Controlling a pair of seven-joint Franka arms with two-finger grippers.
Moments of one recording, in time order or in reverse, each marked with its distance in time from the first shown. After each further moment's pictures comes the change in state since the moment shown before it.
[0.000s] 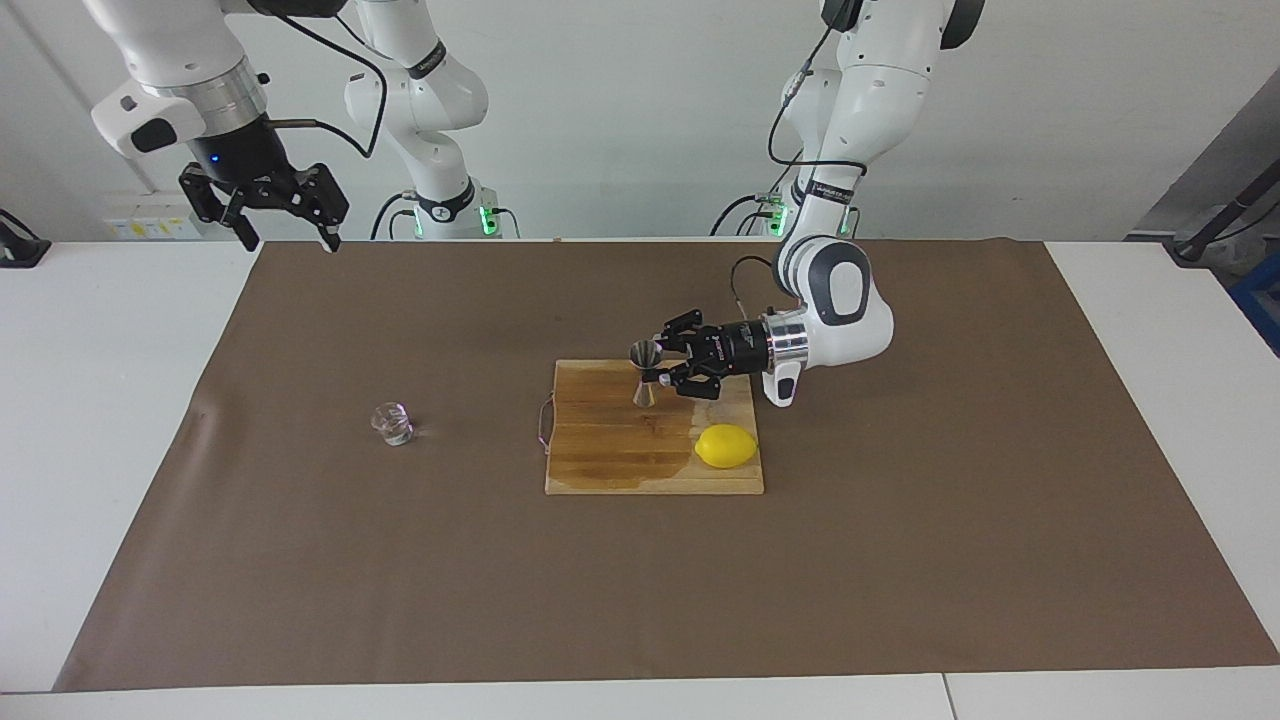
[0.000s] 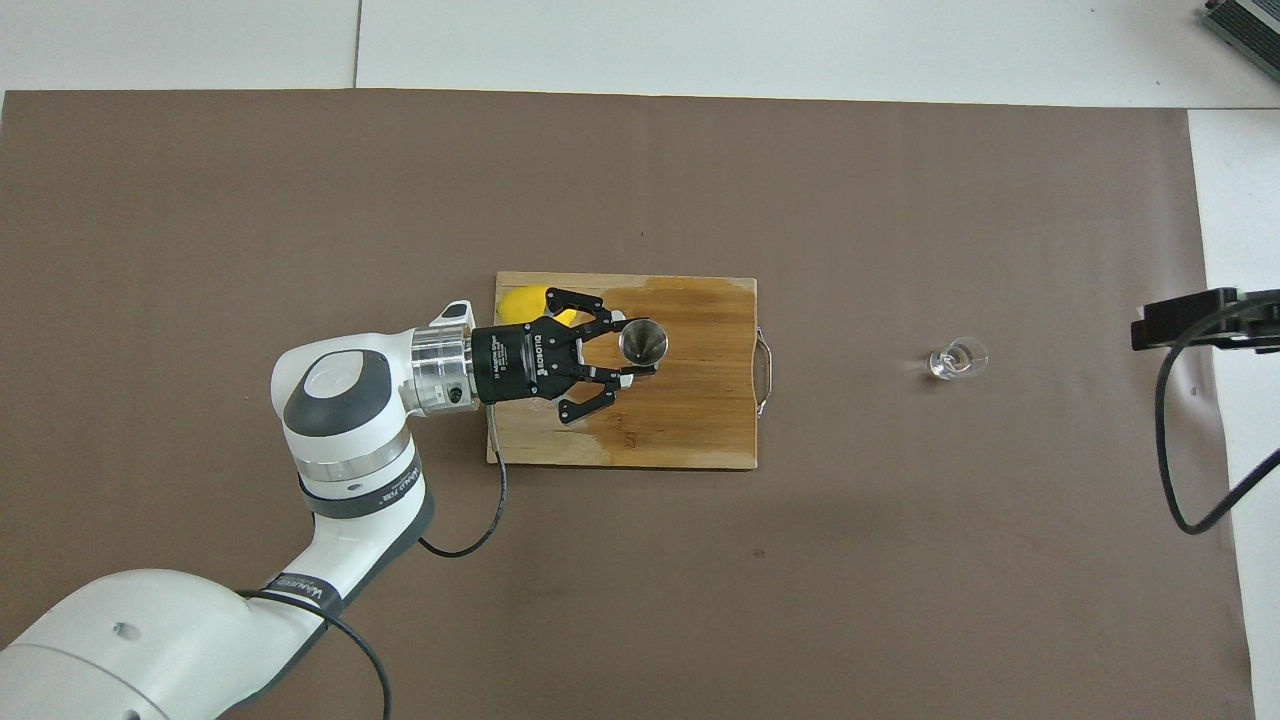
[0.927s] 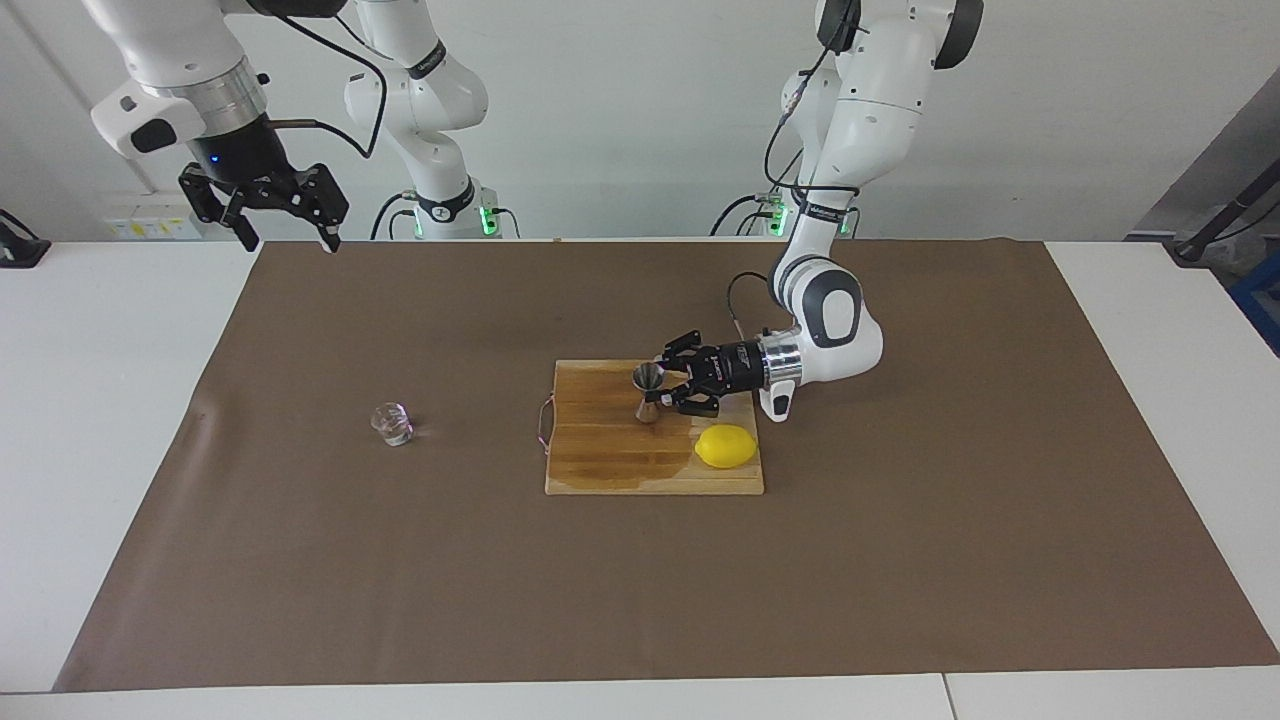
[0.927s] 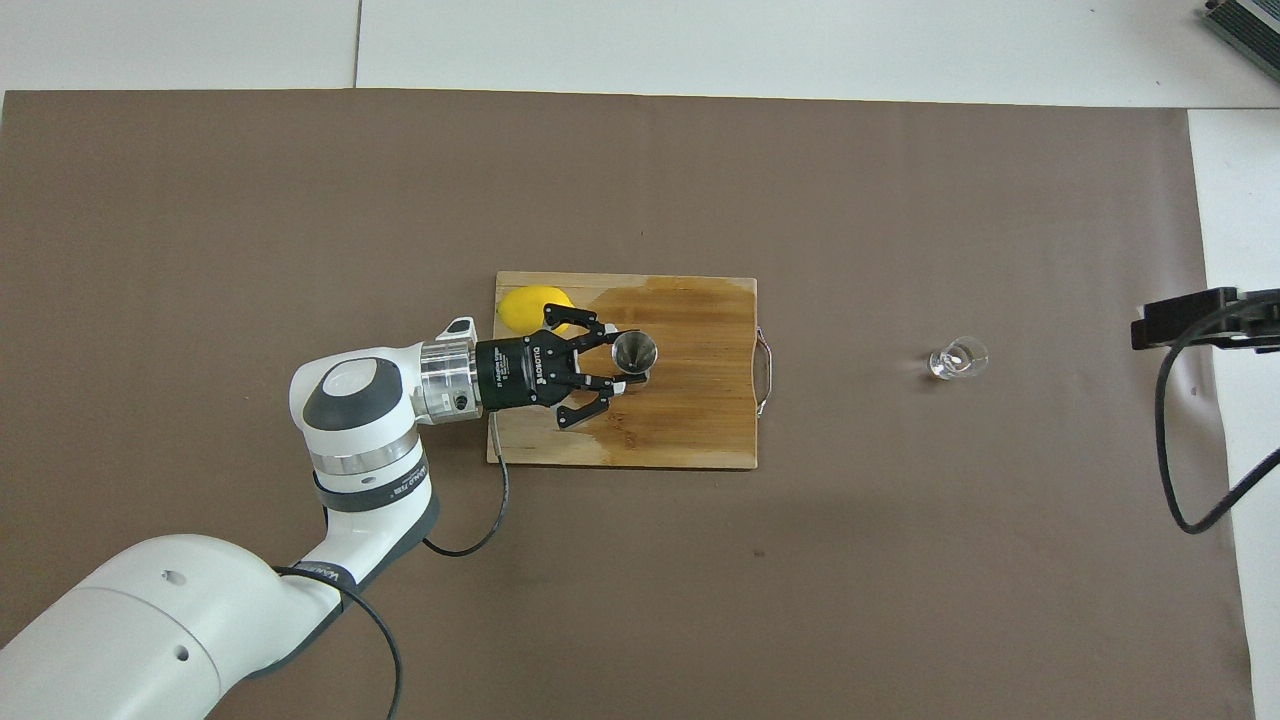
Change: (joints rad) left arm 0.003 0.091 0.016 -0.007 -0.020 -0.027 0.060; right arm 0.000 0.000 0.000 0.000 0.000 0.000 0.000
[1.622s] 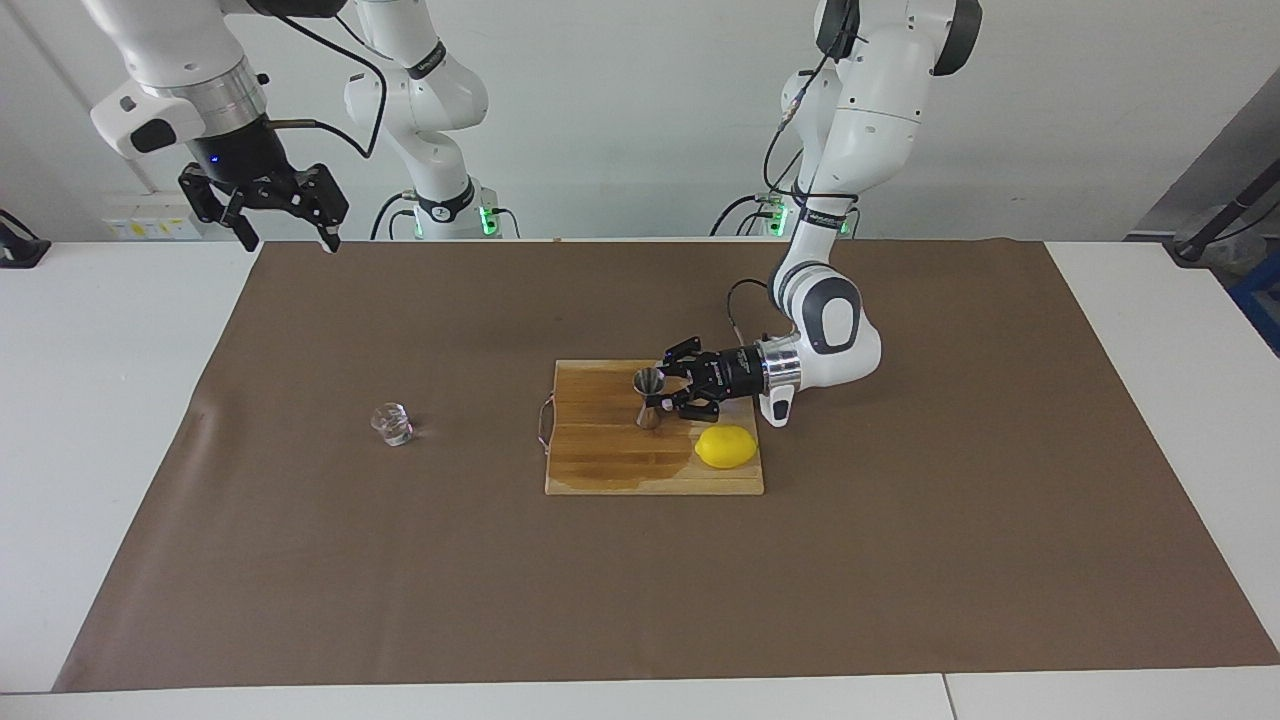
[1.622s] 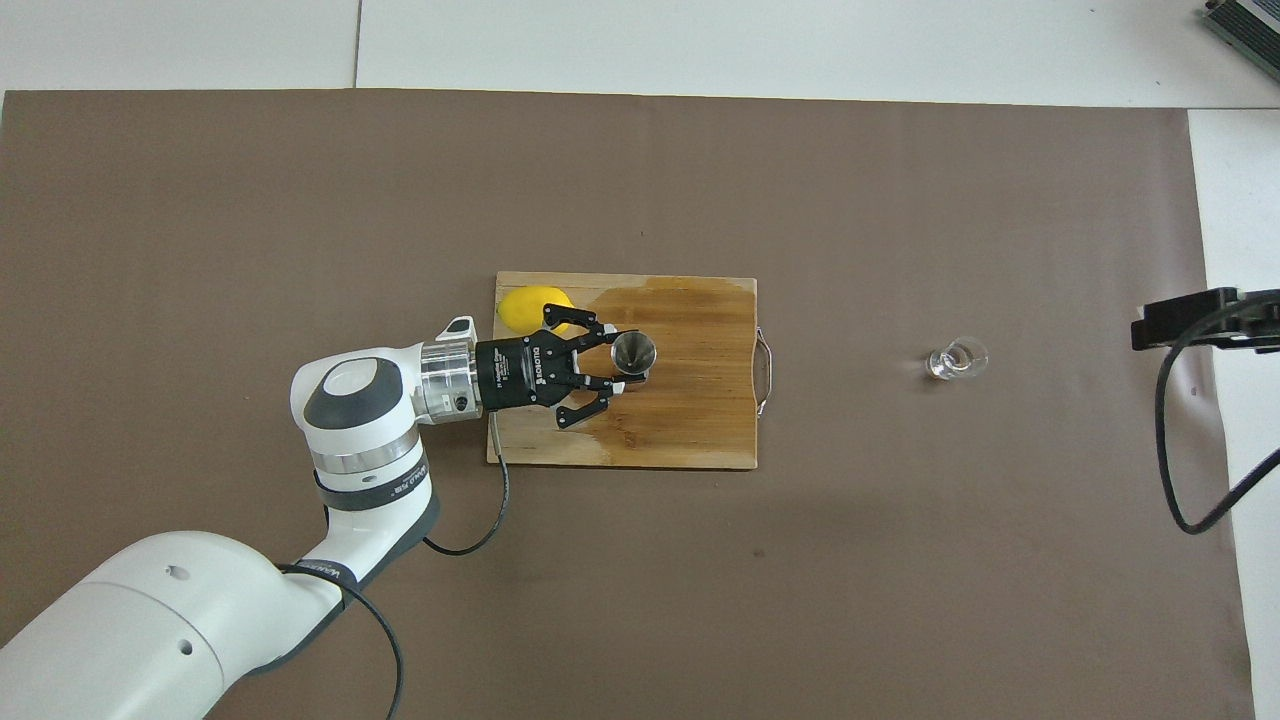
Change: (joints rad) left arm 0.000 0.026 0.003 0.008 -0.003 -0.008 0.064; right arm 0.000 0.000 0.000 0.000 0.000 0.000 0.000
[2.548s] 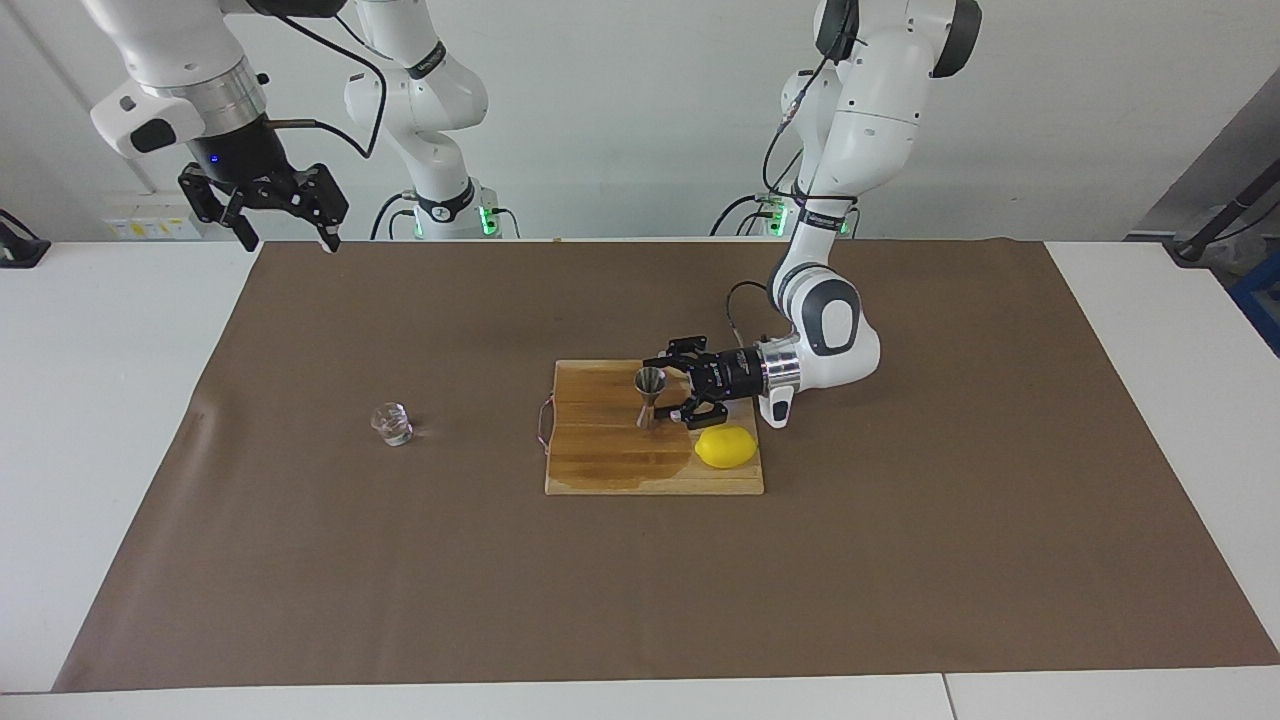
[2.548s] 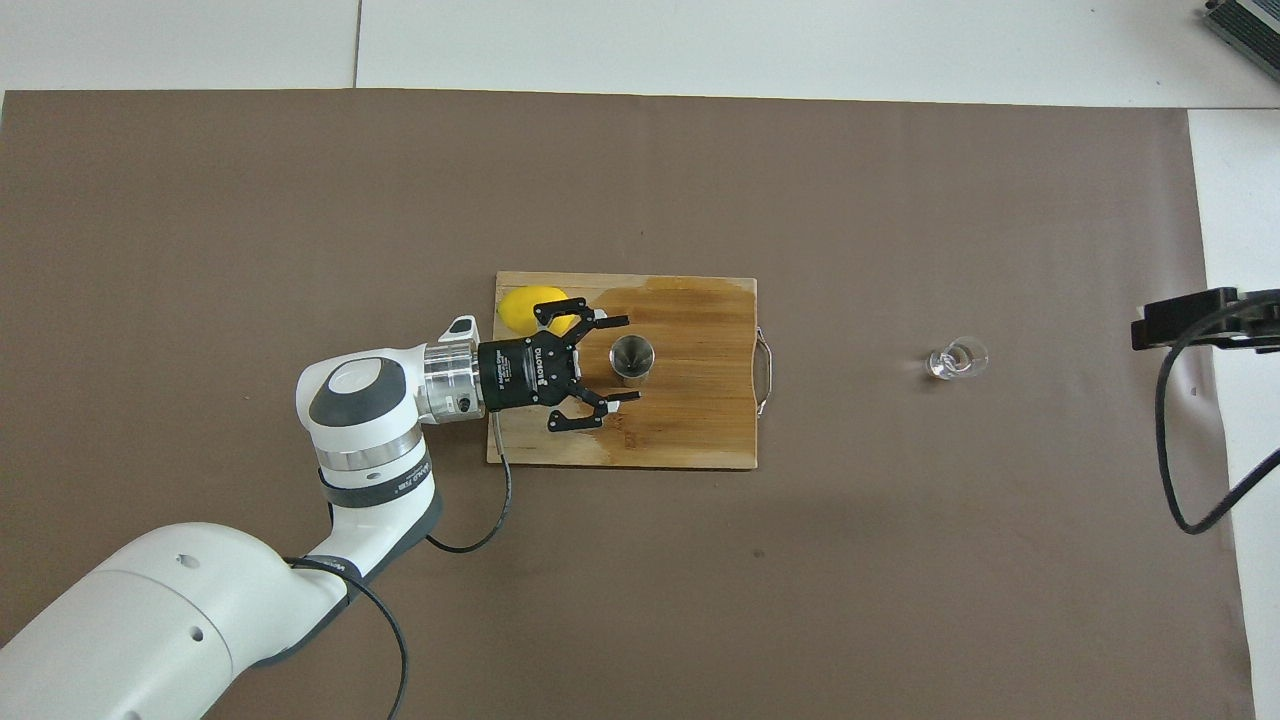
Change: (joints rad) left arm 0.000 0.008 0.000 0.002 -0.007 -0.003 0.016; right arm -0.001 0.000 0.000 0.000 0.000 0.000 0.000
